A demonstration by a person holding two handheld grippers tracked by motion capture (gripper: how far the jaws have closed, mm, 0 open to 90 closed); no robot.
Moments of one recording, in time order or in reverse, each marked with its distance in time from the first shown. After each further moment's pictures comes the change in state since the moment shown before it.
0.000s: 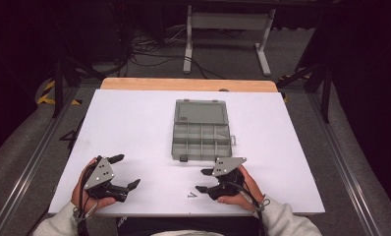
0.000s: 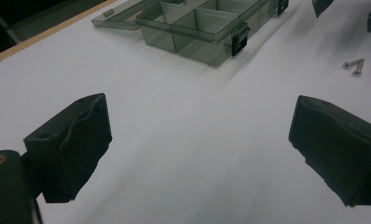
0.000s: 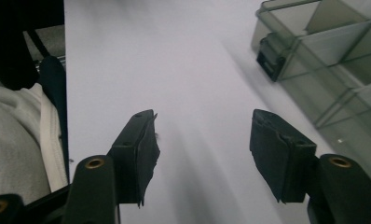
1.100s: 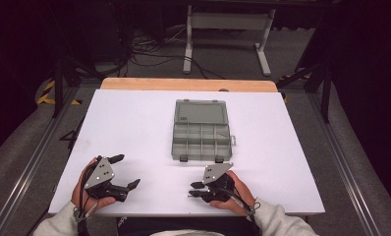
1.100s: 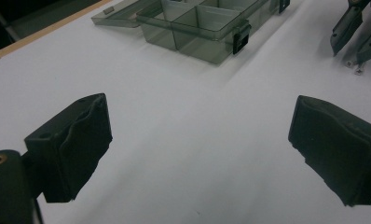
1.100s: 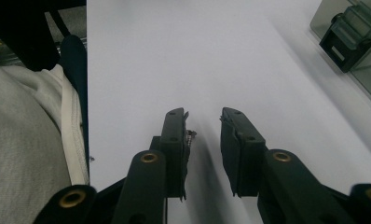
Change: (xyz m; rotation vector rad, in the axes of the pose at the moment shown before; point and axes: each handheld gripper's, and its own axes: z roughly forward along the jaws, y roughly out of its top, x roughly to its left) left arm 0.001 -0.001 0.001 0.010 0.002 0.004; right arm 0.011 -0.002 0.024 0.057 0.079 -0.035
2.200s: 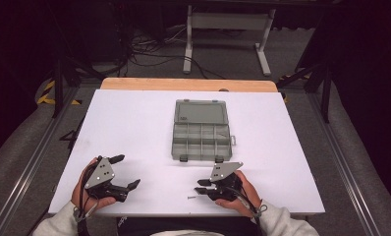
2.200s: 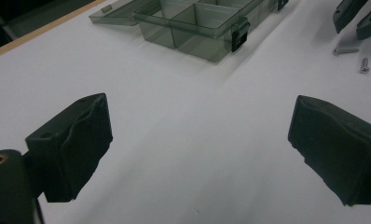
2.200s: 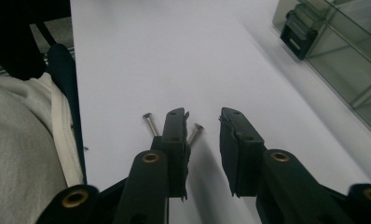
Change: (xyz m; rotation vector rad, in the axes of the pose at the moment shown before) left arm 0.000 -0.001 0.001 0.005 -0.007 -0.003; right arm 0.000 -0.005 -0.018 -0.020 -0.061 0.059
